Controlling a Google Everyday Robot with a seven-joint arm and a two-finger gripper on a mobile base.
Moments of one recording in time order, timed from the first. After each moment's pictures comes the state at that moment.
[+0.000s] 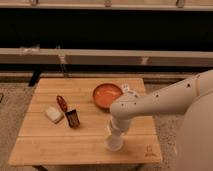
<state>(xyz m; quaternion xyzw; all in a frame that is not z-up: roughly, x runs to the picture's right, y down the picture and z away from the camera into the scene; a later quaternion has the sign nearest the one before) 0.053 0.234 0.732 -0.31 0.16 0.56 0.75</state>
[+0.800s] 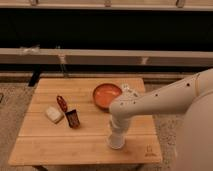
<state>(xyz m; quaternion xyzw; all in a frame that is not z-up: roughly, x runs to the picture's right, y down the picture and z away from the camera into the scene) 0.052 0.219 0.721 -0.30 0.17 0.54 0.77</state>
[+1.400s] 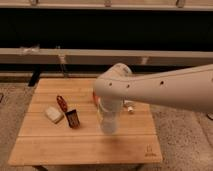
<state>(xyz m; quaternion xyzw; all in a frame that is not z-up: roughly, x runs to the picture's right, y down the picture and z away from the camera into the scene) 0.001 0.107 0.627 -0.26 0.13 0.49 0.82</state>
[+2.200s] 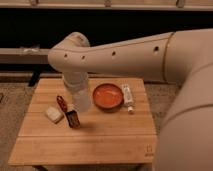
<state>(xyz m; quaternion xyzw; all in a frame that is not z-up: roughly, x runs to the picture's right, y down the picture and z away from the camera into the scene) -0.128 0.029 0.643 -0.26 0.08 0.39 0.88</state>
